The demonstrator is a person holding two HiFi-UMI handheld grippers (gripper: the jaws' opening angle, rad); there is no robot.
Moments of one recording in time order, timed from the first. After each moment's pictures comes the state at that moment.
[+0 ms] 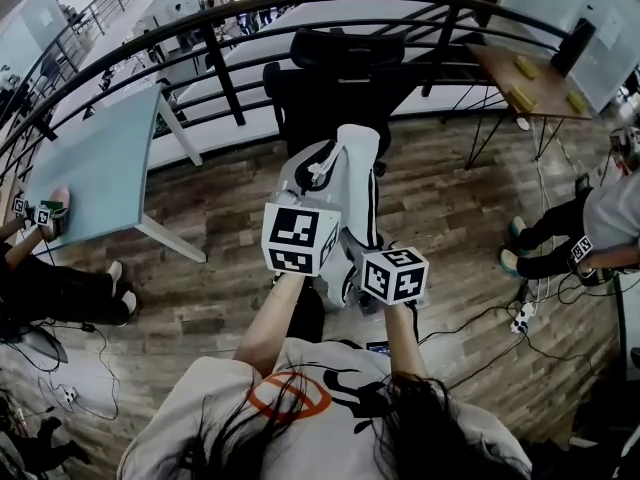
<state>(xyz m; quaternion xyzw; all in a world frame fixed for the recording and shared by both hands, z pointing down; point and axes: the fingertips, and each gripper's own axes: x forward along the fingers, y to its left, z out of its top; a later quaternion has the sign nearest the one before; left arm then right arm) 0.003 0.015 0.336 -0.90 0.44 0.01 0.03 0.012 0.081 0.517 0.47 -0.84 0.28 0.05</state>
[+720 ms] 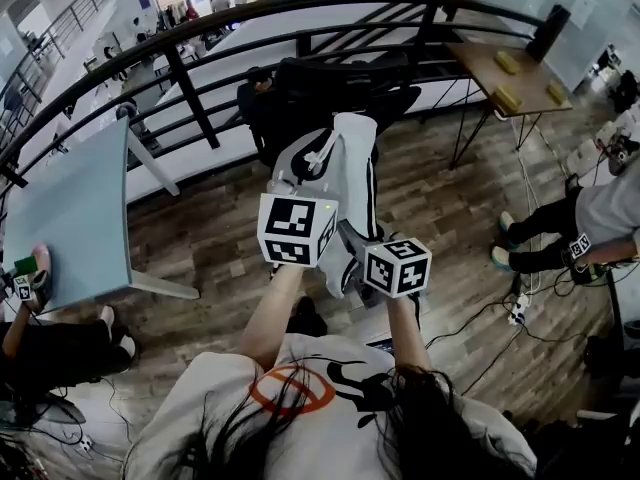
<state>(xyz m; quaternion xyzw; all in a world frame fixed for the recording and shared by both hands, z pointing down) -0.001 -0.121 0.318 -0.92 0.39 0.04 0.03 0.009 -0.052 0.497 0.51 -0.82 0.26 0.04</state>
